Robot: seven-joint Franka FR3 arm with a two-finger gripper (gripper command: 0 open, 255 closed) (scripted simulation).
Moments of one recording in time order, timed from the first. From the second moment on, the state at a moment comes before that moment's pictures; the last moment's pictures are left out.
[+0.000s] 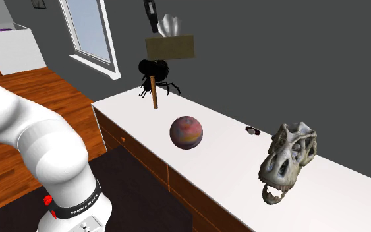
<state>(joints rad) 0.04 -0.54 0.15 -2.06 0.26 1.89 0.67</state>
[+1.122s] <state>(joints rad) 0.09 -0.60 0.29 -2.24 0.30 2.04 0.80</state>
